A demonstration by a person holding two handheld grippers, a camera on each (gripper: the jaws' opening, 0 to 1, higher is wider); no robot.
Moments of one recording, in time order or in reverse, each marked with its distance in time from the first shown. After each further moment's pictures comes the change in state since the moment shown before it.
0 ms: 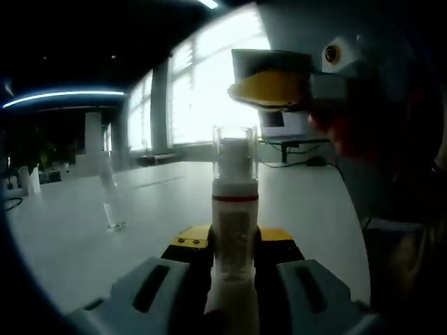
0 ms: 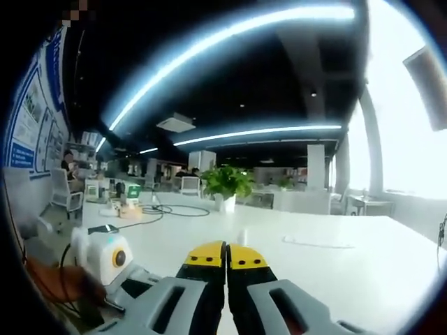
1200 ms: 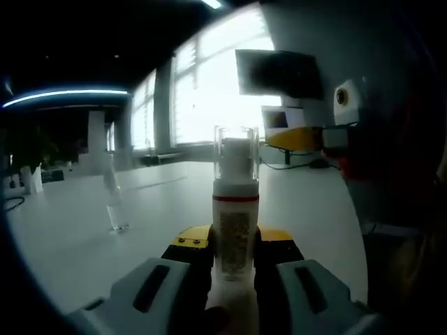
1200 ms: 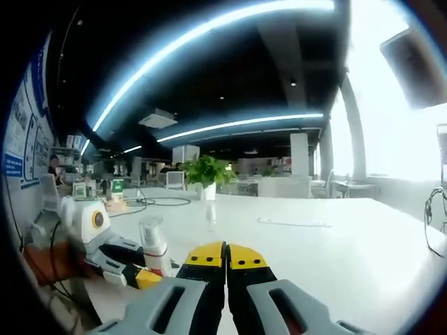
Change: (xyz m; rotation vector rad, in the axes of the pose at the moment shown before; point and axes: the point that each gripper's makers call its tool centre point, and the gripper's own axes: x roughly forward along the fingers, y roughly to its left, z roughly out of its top) left arm 0.001 0.003 0.006 -0.011 0.005 0.023; right arm -0.044 -0.056 -0.039 0.055 0.045 -0.100
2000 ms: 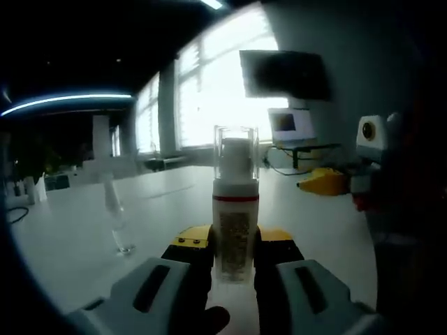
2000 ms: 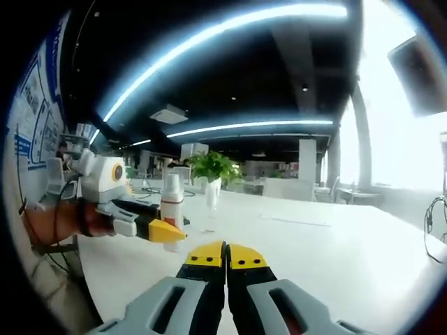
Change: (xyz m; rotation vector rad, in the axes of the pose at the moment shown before) left arm 0.024 0.013 0.027 0.022 -0.007 0.040; right arm -0.015 -0.011 -0.037 -0.073 0.003 0.049
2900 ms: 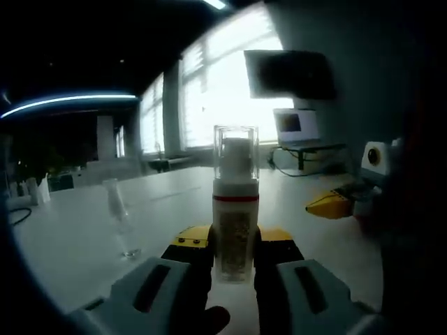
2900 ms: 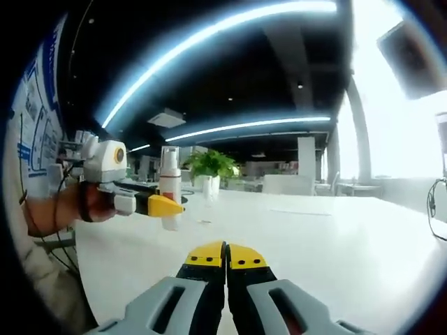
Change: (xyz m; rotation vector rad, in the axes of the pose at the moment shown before) left arm 0.008 0.014 0.004 0.001 0.000 0.028; right arm -0.006 -0.010 -0.020 0.038 -0.023 0.006
